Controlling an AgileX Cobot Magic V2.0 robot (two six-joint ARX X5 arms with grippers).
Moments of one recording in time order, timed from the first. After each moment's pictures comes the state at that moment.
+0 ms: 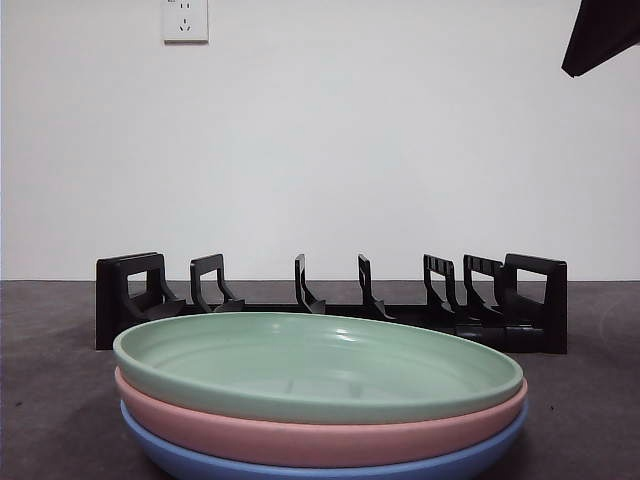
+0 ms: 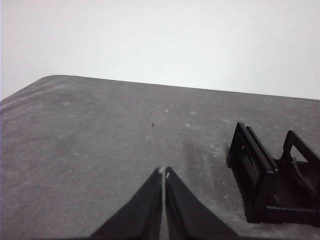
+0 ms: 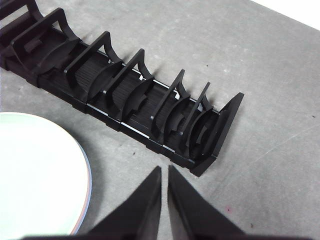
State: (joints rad) left arm -0.01 0.00 0.03 -0.06 -0.05 -0.09; right arm 0.64 0.83 0.86 -0.64 0.21 0.03
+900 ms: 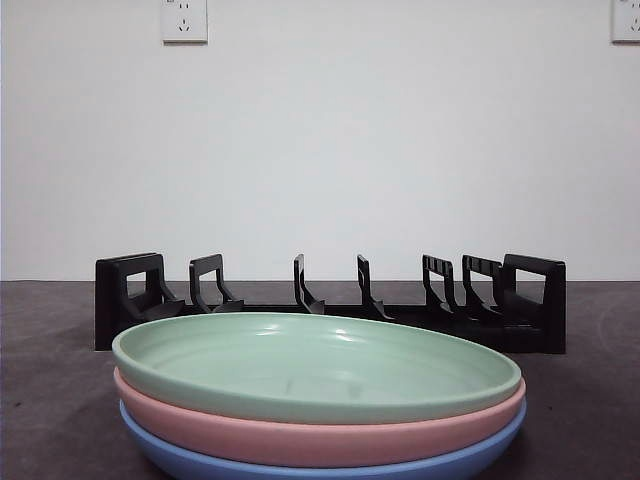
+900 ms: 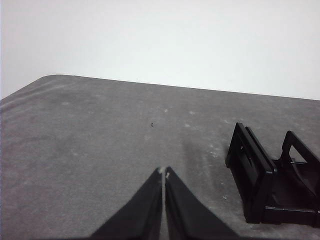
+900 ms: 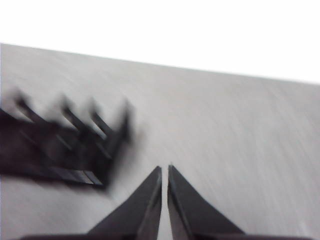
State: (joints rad) left arm -0.01 0.00 0.03 -0.06 -0.05 -0.09; right arm 0.17 0.19 0.18 -0.17 0.08 -0.03
